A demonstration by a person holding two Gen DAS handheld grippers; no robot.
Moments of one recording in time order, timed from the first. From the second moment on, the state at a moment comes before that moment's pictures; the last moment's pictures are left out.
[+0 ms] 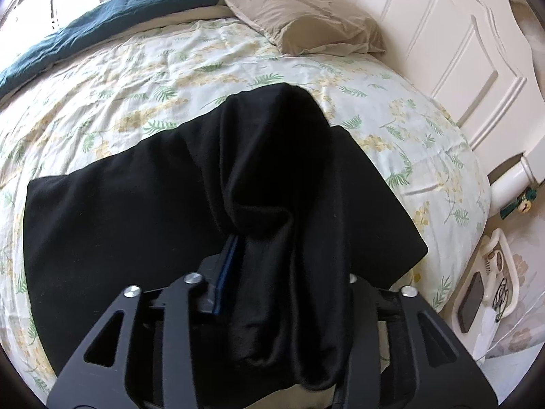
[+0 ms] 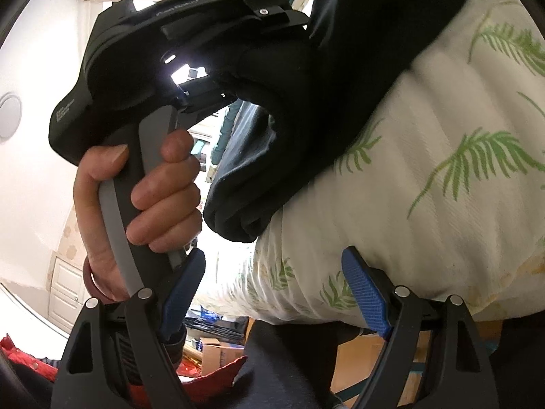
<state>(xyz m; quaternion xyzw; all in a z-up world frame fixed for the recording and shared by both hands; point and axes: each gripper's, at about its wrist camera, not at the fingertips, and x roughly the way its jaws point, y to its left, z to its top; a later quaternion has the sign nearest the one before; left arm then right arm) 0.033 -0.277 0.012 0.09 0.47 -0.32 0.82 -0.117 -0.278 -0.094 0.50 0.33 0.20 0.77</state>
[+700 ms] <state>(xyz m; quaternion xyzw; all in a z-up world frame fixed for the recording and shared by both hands) -0.010 -0.157 0.054 -0.04 0.39 -0.37 0.84 -0.146 -0.307 -0.063 0.49 0.32 0.11 0.81</state>
